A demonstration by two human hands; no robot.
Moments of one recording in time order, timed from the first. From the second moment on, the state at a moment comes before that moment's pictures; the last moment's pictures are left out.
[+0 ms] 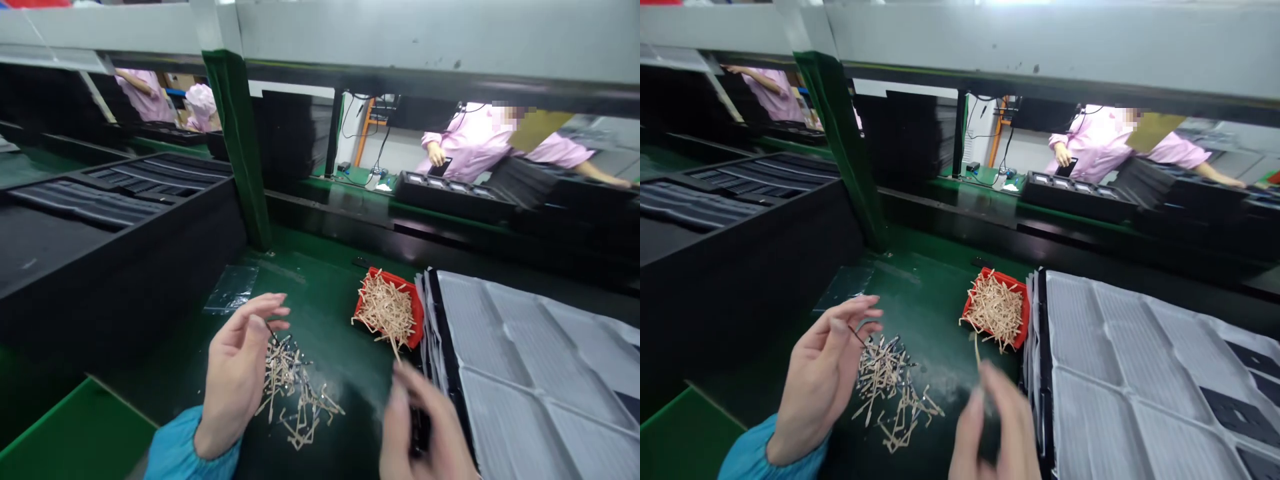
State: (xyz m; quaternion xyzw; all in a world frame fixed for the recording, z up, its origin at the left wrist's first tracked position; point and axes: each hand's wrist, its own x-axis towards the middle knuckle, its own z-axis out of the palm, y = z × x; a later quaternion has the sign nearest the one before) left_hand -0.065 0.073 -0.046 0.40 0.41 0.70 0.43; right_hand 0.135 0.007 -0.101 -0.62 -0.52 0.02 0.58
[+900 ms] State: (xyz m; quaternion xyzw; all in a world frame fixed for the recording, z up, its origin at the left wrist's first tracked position) left_hand -0.078 0.056 -0.060 0.71 0.33 0.43 0.45; right_hand 0.083 0.003 -0.099 -0.25 -0.09 0.81 0.53
